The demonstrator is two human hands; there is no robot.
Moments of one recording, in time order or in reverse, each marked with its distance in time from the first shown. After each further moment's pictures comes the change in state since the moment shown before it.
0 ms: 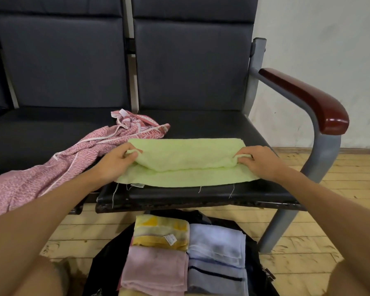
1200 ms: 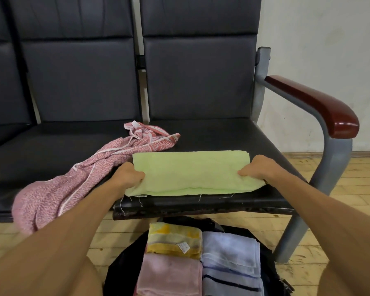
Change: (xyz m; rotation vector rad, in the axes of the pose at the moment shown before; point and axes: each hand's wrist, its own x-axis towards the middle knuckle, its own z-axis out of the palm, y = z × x) left_hand 0.002 0.007 0.005 0.158 0.138 -0.497; right_hand 0.007 -0.046 0.002 0.109 -0.159 0.514
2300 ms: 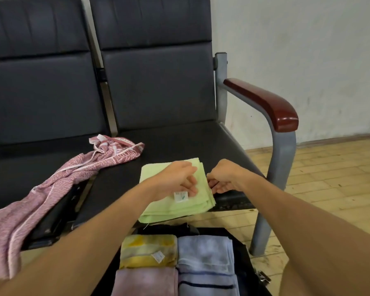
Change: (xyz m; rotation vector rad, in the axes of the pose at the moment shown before) left_hand -0.092 0.141 0.100 -0.292 -0.634 0.250; right_hand -0.026 0.016 -0.006 0.443 -0.207 0.055
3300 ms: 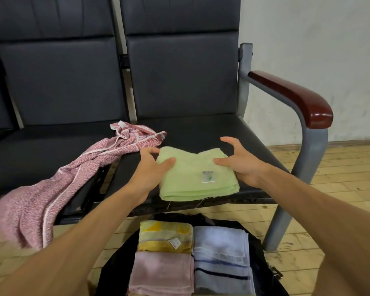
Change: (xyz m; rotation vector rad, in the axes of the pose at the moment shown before) left_hand -0.036 -0.061 -0.074 -0.232 0.471 0.175; right_hand -0.007 -0.013 0.020 0.456 -0.088 -0.216
